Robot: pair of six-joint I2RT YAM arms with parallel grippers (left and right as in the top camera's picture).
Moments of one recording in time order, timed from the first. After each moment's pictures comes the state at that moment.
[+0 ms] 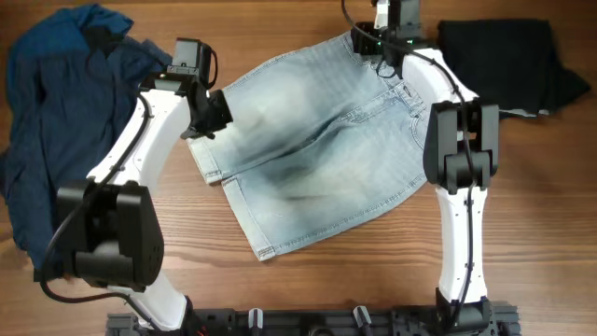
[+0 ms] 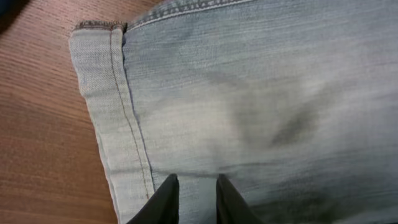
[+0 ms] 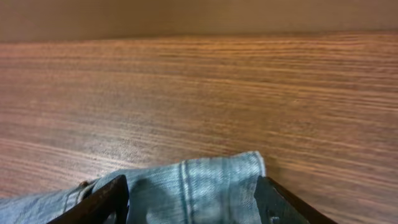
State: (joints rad) left arm -0.14 1.85 1.39 -0.83 0.00 -0.47; right arm 0.12 2.58 2.04 -0.19 -0.17 0.11
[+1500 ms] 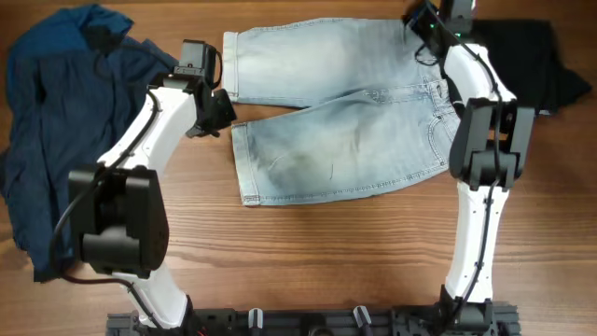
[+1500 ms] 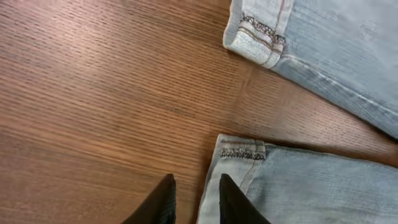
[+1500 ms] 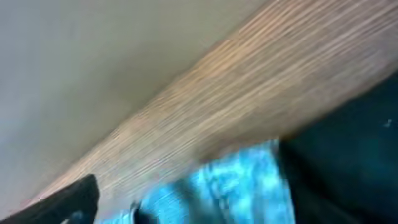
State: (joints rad) left arm -0.14 1.92 1.39 -0.75 0.00 -0.50; right arm -0.04 2.58 2.10 -0.22 -0.04 0.61
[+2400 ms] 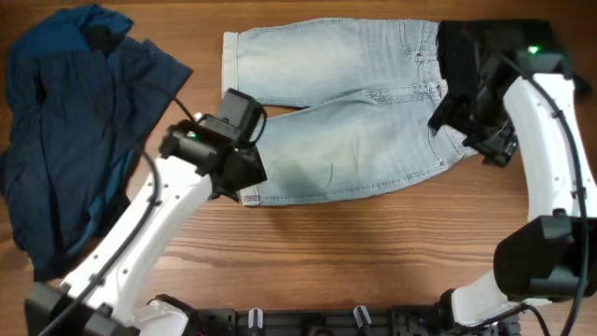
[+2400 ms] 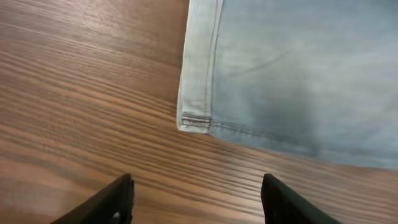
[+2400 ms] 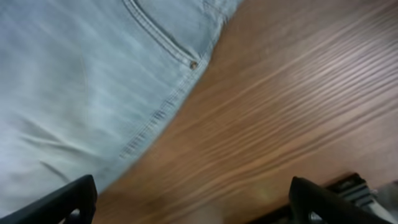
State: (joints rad) left arm -0.46 1.46 1.21 -1.14 -0.07 -0.76; right arm -0.04 1.75 1.60 -1.47 0.04 0.54
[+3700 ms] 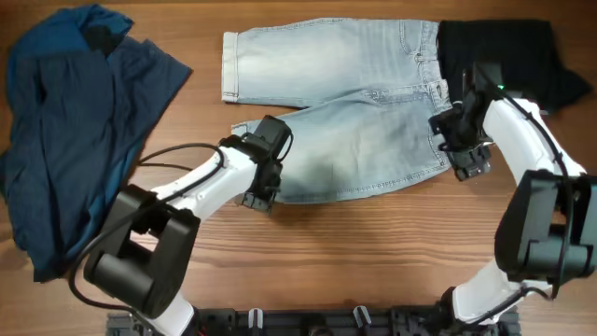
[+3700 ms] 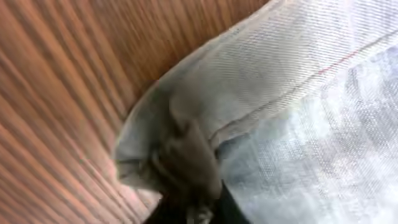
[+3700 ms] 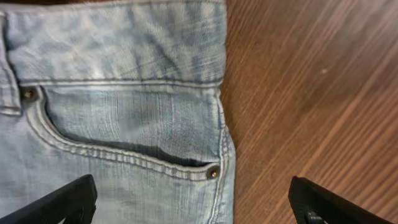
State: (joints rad) left arm -0.51 1.79 1.00 -0.70 0.04 -1.72; right arm -0.10 1.85 1.26 -0.93 0.04 1.09
